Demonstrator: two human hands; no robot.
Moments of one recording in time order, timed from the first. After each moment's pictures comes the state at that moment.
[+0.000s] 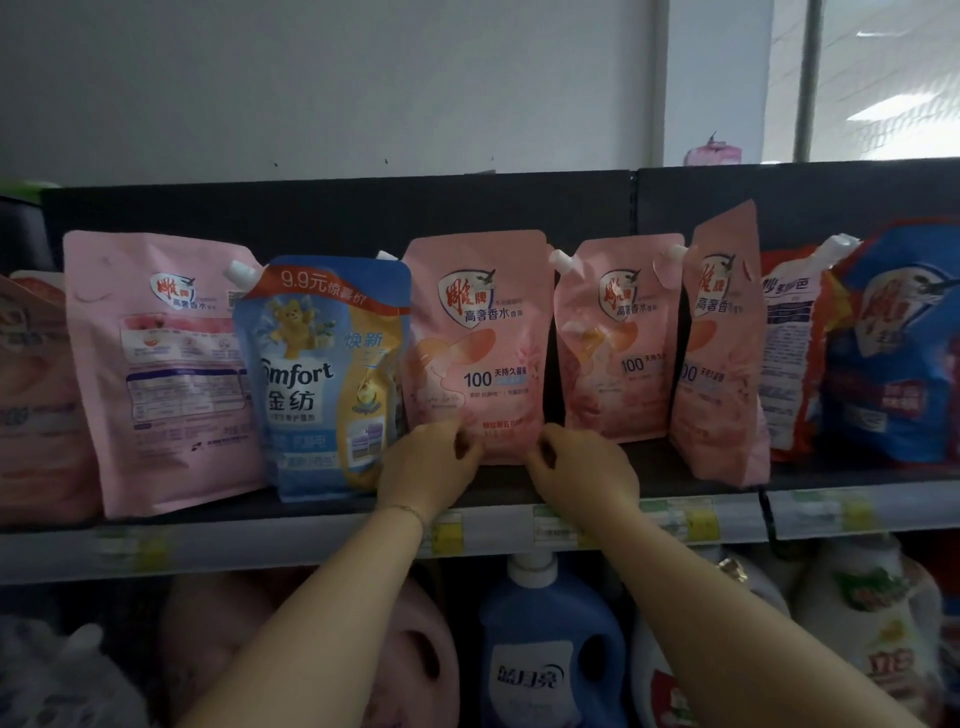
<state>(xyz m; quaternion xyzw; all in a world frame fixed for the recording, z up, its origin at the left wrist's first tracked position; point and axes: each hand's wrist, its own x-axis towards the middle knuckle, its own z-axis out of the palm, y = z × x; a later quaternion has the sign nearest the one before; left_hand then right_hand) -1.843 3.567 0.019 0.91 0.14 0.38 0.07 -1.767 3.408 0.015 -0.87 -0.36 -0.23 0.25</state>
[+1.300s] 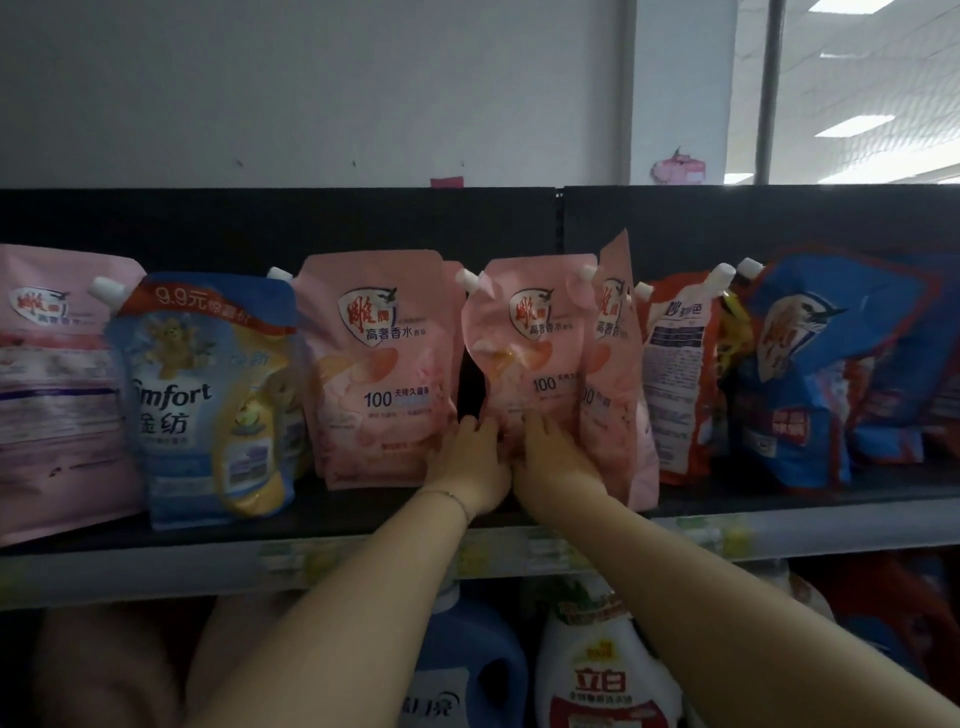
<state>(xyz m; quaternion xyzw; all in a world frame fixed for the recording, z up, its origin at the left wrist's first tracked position) -1.748 3.455 0.035 0.95 0.15 0.22 0.13 -1.708 3.347 0.037 -0.89 -0.33 -0.13 0.28</state>
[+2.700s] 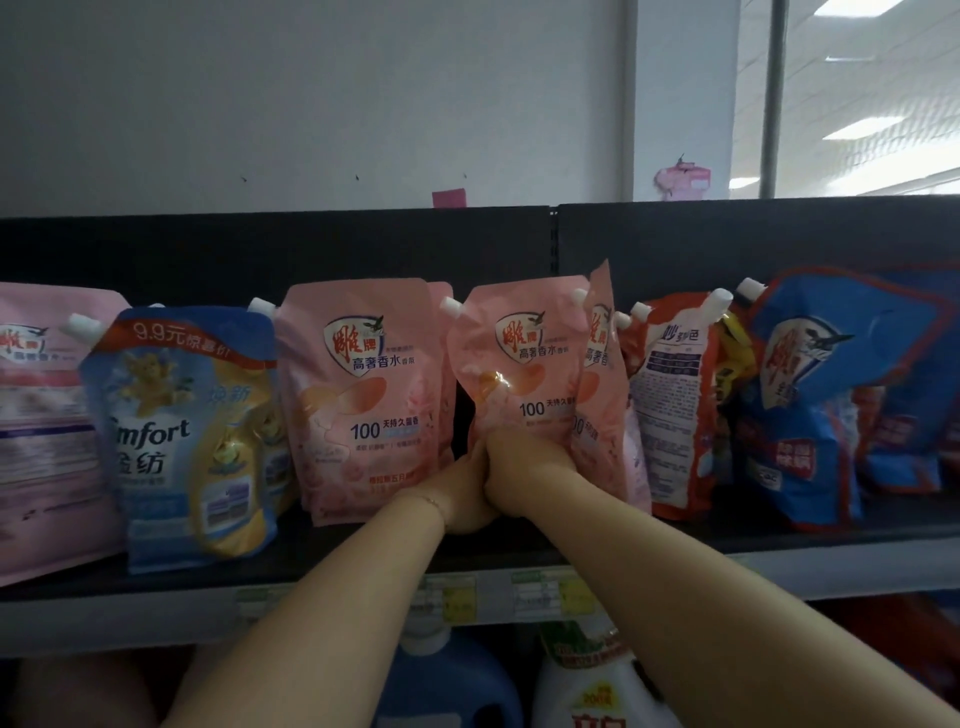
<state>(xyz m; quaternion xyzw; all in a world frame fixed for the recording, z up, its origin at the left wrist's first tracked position) -1.729 3.470 0.055 1.00 0.08 0.05 0.00 -1.711 3.364 0.086 -0.92 -0.36 -0.07 0.12</state>
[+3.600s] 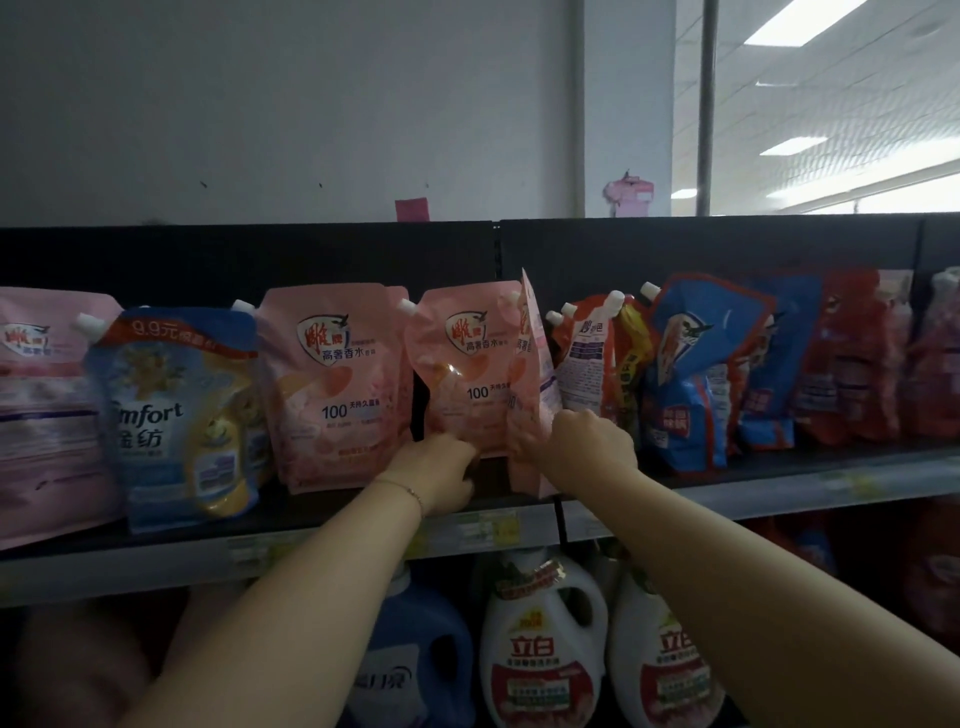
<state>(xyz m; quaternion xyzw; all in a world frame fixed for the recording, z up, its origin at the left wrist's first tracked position) -1.791 3.402 0.068 0.99 0.05 0.13 -0.08 -1.722 3.236 0.072 -0.94 -0.21 -0.22 0.18</state>
